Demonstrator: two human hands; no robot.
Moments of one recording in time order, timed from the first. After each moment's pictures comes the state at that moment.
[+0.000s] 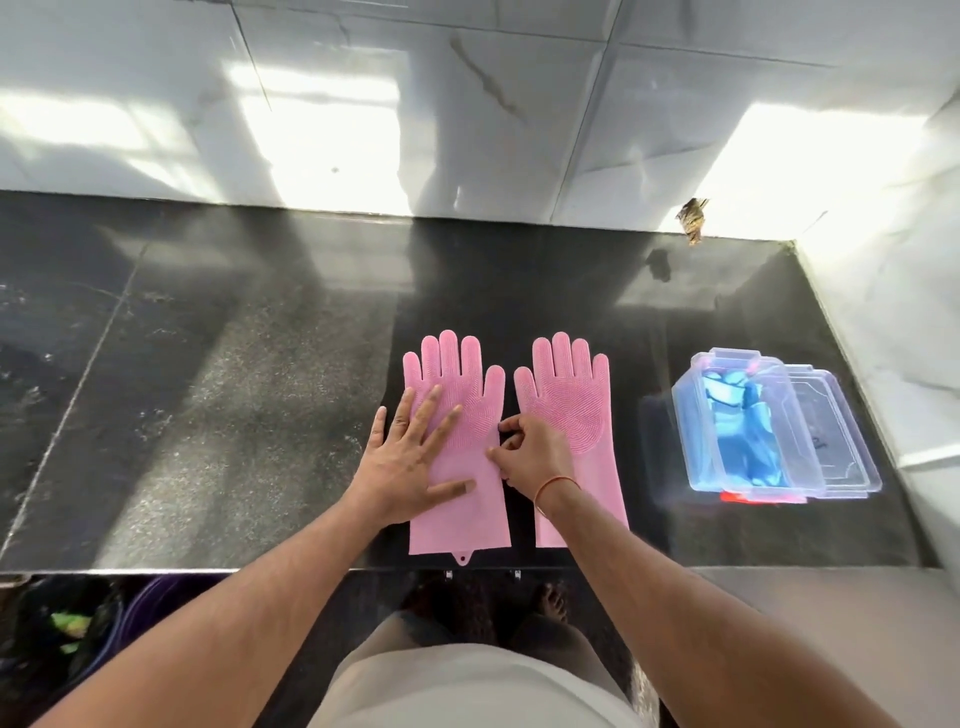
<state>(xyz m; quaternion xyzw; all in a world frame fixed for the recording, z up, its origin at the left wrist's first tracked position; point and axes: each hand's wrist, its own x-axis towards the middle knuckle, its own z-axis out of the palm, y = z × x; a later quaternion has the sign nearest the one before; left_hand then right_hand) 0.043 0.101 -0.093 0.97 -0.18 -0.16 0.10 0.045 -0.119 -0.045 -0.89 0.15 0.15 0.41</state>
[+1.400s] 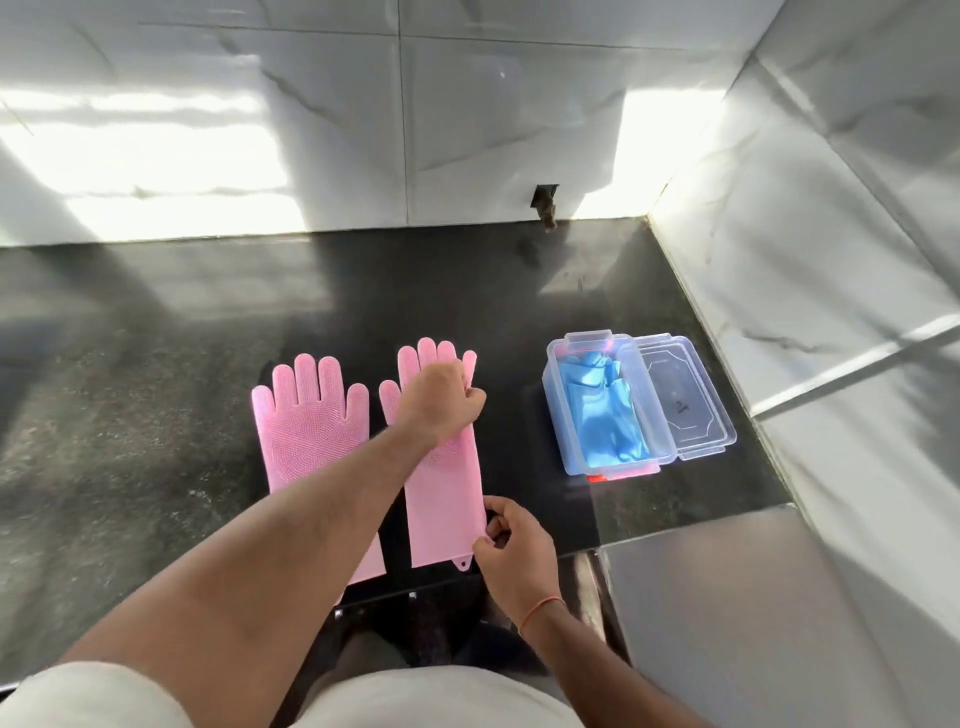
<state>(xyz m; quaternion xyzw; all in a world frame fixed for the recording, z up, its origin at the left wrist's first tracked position) 0.134 -0.141 -0.027 0.96 -0.11 -0.09 0.25 -0.077 -0.234 -0.049 -0.85 0.26 0.09 0.44</state>
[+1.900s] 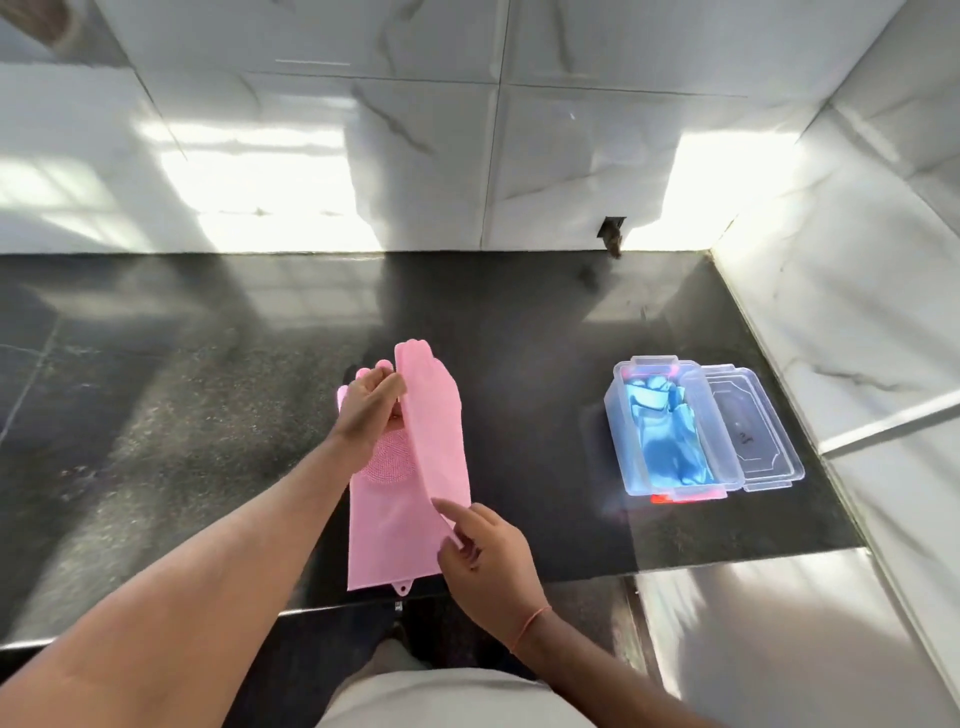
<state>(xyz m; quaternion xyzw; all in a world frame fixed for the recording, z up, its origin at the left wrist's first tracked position) 0.129 0.029 -0.015 0.68 0.15 -0.15 0.70 -0.064 -0.139 -0.016 -0.89 0.00 0.05 0.45</state>
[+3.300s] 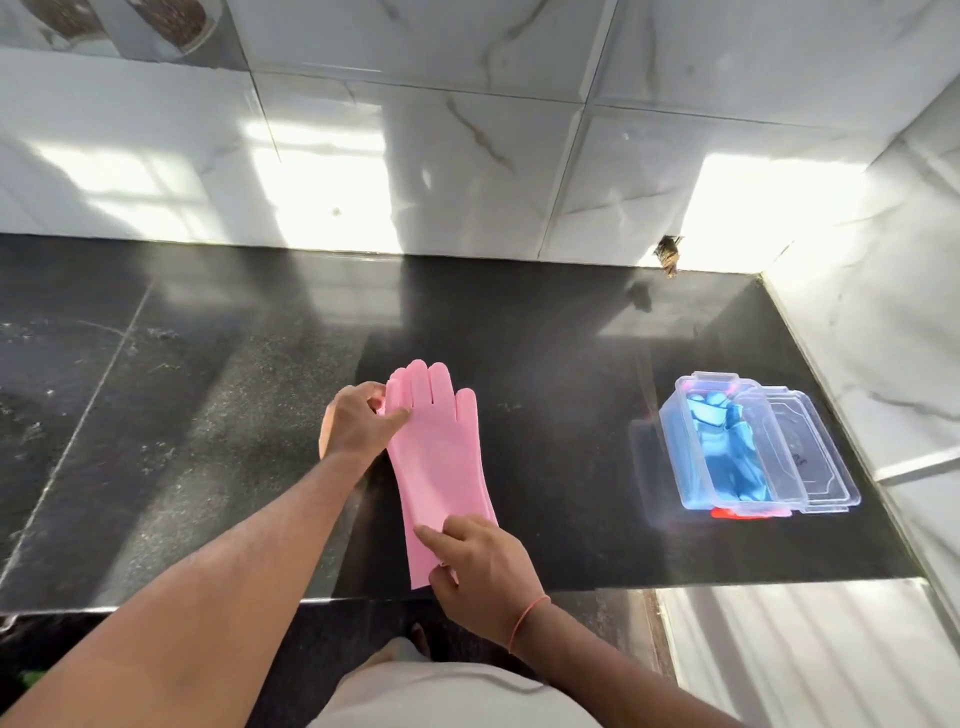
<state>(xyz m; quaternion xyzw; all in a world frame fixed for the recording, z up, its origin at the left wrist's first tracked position) 0.115 0.136 -0.051 0.91 0.16 -0.01 0.39 -0.059 -0.066 -0.022 -0.94 -0.22 0.05 0.24</state>
